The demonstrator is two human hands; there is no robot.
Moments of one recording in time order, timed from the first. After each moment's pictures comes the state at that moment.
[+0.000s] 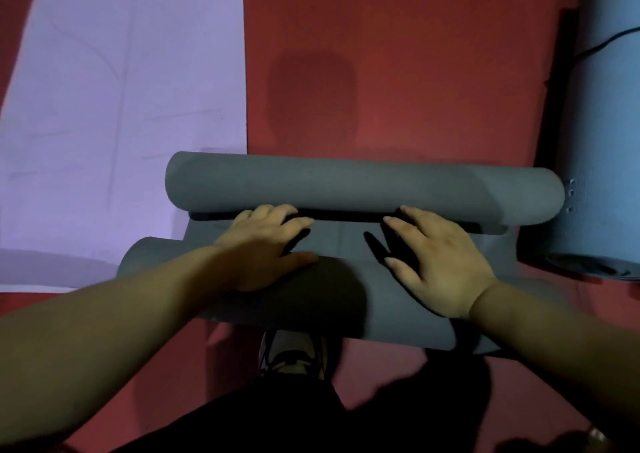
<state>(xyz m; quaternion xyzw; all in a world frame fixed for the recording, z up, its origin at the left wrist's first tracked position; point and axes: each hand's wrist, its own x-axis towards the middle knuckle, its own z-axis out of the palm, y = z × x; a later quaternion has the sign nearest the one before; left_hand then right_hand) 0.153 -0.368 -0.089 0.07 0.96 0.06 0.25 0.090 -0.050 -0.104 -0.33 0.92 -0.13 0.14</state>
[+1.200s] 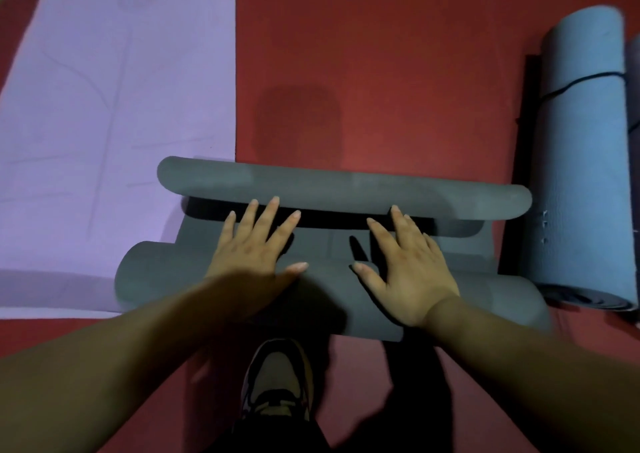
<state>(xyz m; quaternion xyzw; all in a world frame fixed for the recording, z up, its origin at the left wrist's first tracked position) 0.149 -0.358 -0.101 0.00 0.99 0.04 0.13 0.076 -0.086 -0.099 -0.22 0.95 -0.12 0.19</state>
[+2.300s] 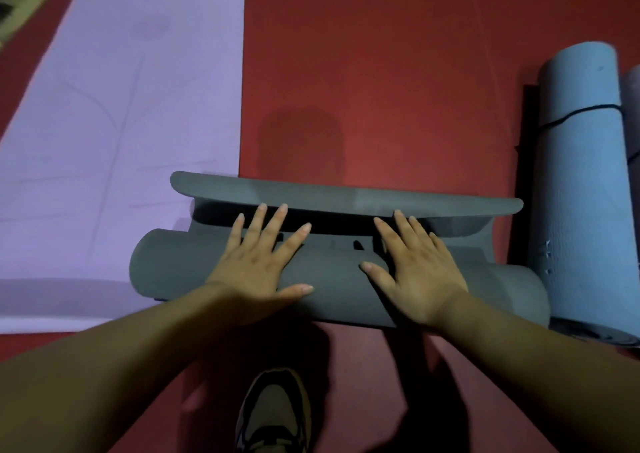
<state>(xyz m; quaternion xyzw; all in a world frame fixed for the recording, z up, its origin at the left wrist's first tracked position) 0.119 -0.369 -0.097 0.04 0.99 0.01 0.13 0.032 -0.087 -0.094 -0.24 0.95 -0.09 0.18</state>
